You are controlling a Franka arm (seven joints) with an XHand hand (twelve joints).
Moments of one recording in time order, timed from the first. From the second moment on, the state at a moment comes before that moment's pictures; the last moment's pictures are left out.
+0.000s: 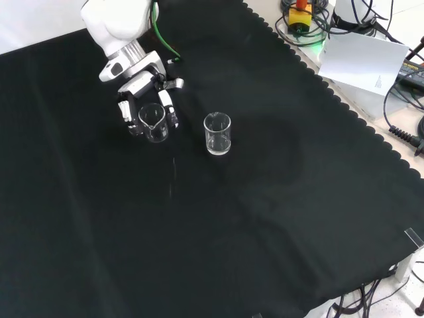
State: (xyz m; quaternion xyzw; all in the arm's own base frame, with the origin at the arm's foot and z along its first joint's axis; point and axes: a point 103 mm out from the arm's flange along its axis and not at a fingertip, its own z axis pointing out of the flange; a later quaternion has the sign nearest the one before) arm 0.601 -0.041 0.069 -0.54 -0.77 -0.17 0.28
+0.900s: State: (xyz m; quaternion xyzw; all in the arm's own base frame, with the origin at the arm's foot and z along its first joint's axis) arm 0.596 -0.039 0.060 -0.53 -0.79 -0.13 0.28
